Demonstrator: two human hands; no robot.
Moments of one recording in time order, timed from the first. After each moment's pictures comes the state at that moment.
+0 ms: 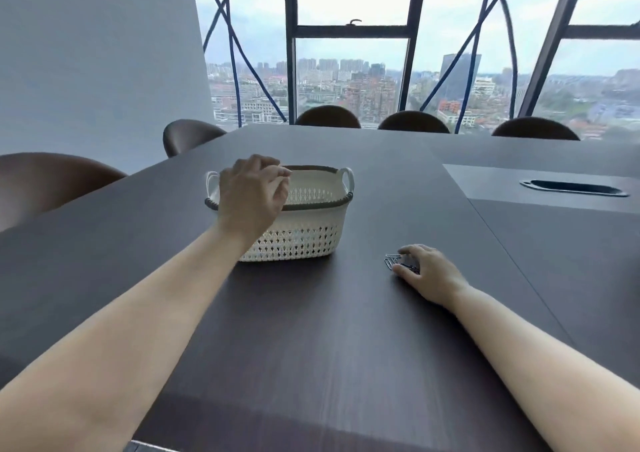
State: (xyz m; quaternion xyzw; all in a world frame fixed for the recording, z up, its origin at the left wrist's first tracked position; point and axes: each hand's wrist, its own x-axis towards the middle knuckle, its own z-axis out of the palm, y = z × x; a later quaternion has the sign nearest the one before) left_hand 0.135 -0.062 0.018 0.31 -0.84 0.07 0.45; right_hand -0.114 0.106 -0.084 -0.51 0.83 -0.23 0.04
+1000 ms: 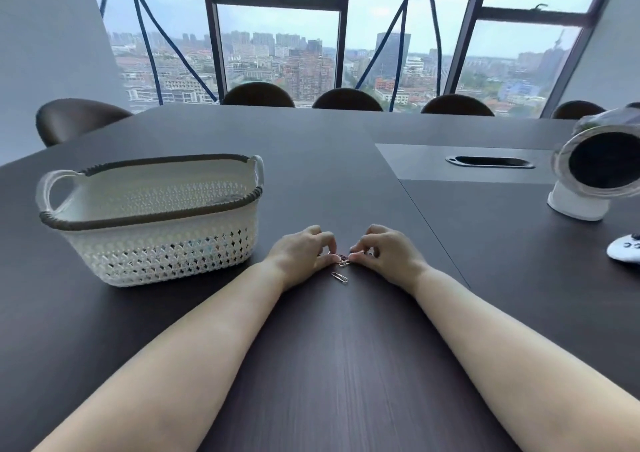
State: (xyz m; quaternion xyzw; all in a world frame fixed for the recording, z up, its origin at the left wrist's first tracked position) left_hand -0.037 -0.016 -0.073 0.17 -0.97 -0.13 0.10; right_hand -0.174 0.120 -0.078 -0.53 0.80 -0.28 0.02
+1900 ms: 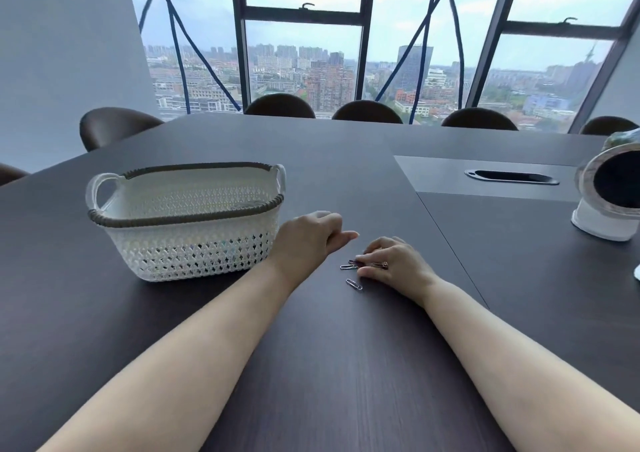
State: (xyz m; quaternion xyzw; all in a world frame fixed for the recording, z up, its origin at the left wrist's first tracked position) left_hand -0.011 0.003 -0.037 0.13 -0.91 -0.08 0.38; right_hand -0.168 0.117 -0.078 -0.56 0.79 -0.26 0.05
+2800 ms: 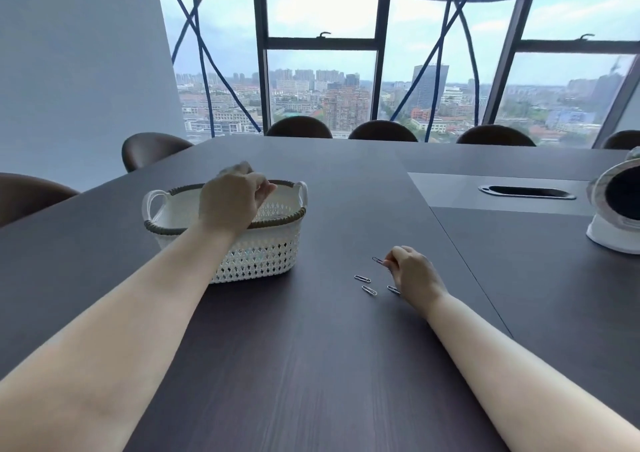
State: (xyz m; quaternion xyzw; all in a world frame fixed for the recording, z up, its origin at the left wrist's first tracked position) left_hand 0.081 -0.064 0.033 0.28 -0.86 0.13 0.40; right_hand -0.145 0.119 -0.077 -0.48 0.83 -0.29 -0.06
